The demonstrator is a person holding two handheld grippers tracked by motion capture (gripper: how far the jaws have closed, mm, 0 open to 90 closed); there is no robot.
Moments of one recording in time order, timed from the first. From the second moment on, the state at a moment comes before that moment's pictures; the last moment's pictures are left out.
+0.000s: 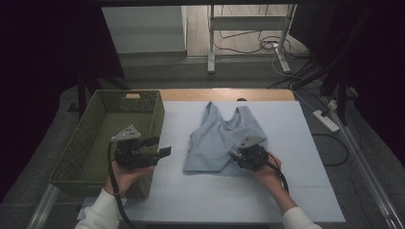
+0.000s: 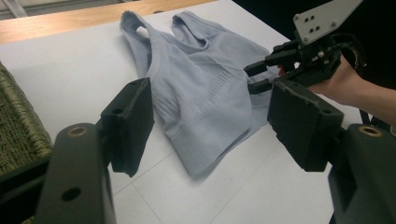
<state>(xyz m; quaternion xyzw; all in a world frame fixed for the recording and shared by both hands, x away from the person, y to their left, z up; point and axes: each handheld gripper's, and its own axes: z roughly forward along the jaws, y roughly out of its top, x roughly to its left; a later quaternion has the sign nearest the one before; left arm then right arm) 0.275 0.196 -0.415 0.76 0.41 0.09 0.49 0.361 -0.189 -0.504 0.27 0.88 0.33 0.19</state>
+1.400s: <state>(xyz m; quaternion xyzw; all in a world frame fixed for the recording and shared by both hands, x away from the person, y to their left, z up) 0.277 0.192 -0.420 0.77 0.41 0.09 0.49 0.323 -0.197 -0.496 0.23 0.90 0.34 0.16</state>
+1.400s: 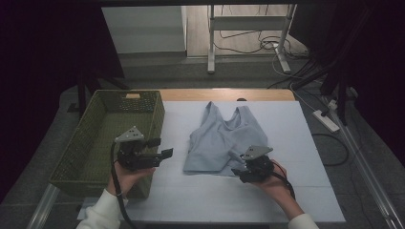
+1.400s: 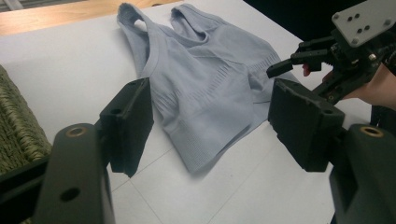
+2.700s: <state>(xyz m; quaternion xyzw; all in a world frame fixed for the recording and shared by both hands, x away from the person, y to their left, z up) 0.275 0.187 -0.419 0.77 0.40 0.09 0.48 0.337 -0.193 -0.514 0.22 0.92 0.28 0.14</state>
